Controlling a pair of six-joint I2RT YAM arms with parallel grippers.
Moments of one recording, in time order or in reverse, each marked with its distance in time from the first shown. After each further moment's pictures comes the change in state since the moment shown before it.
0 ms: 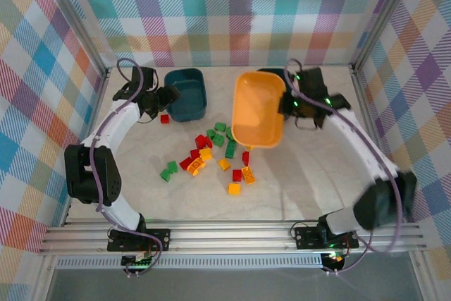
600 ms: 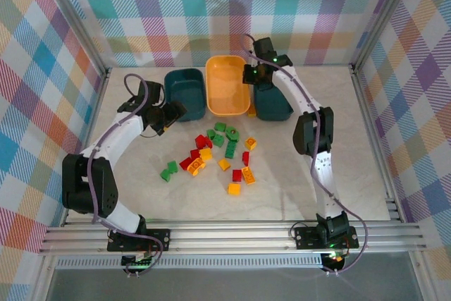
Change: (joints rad) left arm -0.058 -0.116 -0.174 -0.016 0.049 -0.087; right arm 0.046 0.954 1.036 -0.173 -0.056 -0.085
